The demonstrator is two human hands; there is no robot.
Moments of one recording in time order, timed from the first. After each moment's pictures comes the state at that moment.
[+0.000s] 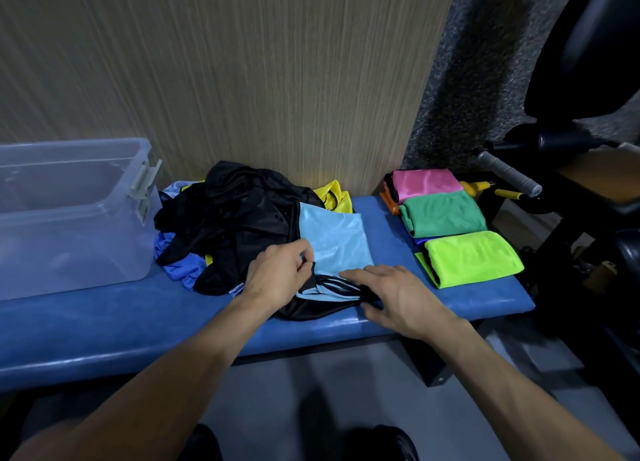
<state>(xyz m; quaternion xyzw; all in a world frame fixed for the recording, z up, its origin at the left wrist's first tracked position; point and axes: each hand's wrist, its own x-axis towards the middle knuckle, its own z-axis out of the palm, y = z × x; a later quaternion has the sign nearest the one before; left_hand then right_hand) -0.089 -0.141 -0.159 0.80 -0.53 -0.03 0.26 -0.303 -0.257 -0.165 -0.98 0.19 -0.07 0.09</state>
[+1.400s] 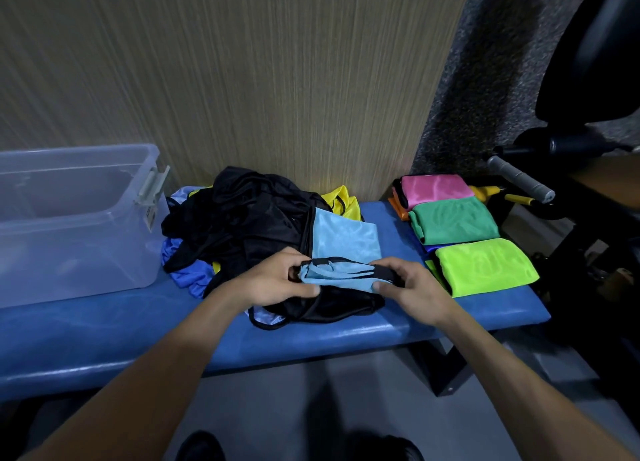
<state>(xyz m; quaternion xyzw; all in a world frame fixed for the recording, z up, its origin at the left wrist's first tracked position) -0.048 -0.140 -0.153 0.70 -0.55 -0.33 0.30 -0.298 -0.288 -0.176 -0.82 0.30 -0.20 0.45</state>
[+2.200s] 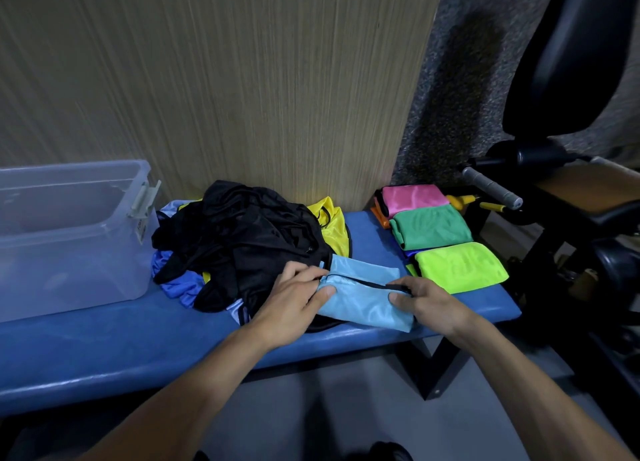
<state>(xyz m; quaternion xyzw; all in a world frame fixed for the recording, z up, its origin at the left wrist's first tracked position) -0.108 -0.132 -0.174 0.68 -0.66 -0.11 0.31 -0.344 -0.267 -0.148 -0.74 0.40 -0.15 0.52</state>
